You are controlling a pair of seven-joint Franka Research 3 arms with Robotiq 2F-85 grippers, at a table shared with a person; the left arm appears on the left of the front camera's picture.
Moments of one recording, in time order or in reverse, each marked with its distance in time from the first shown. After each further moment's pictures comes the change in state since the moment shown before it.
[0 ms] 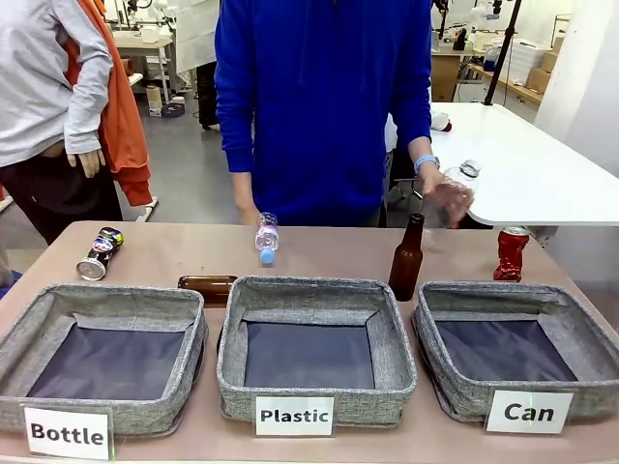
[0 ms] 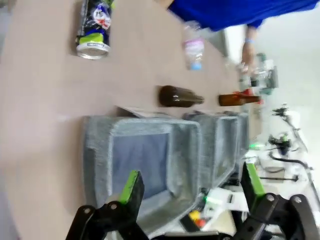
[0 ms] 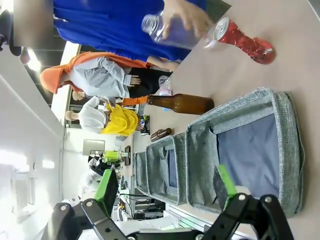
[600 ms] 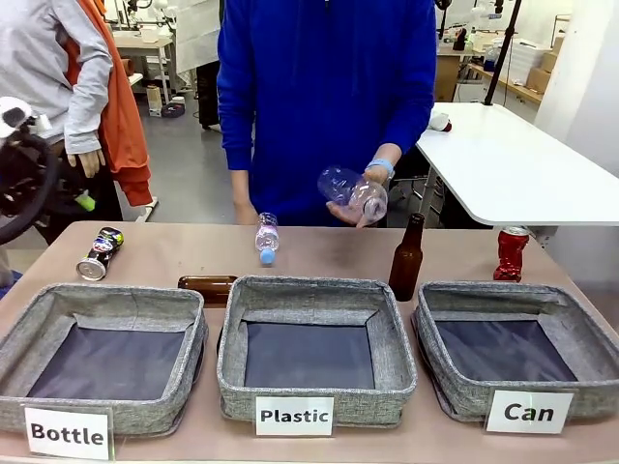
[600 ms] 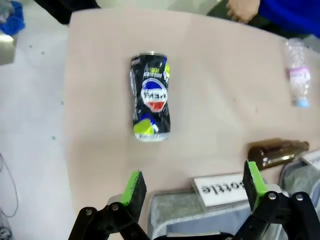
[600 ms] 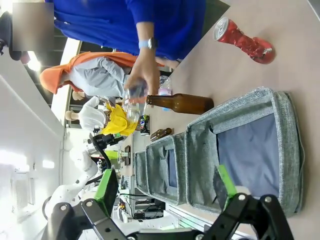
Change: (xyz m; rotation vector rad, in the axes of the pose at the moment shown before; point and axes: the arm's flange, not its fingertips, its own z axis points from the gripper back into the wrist) left arm 0.098 -0.087 -0.134 0.645 -0.021 -0.240; right arm 0.000 0.000 0.000 -0.001 0.001 -0.002
